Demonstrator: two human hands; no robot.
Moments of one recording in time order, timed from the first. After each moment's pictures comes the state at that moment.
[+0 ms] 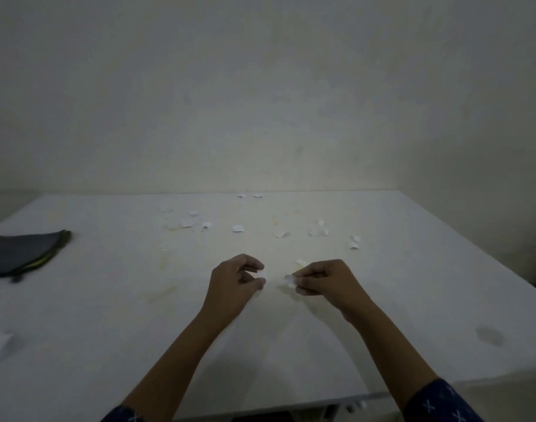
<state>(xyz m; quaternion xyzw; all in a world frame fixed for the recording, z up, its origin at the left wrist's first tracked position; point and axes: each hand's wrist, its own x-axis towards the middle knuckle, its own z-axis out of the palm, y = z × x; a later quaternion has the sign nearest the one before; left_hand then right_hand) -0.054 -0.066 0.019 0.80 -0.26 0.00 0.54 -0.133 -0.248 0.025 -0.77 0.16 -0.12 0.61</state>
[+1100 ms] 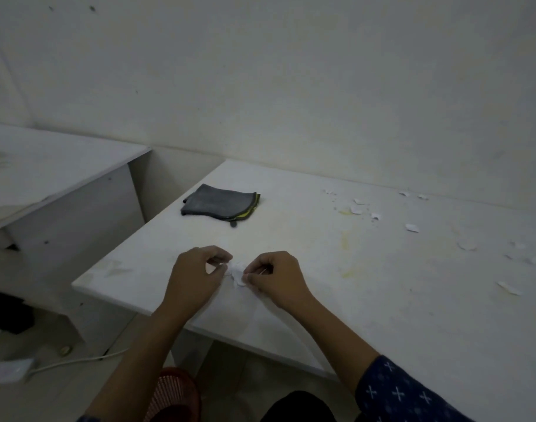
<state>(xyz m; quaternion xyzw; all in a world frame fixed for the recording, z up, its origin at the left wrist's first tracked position) -0.006 0.296 -0.005 0.91 -0.10 0.19 0.37 -0.011 0.128 0.001 -0.87 -0.08 -0.04 0.48</state>
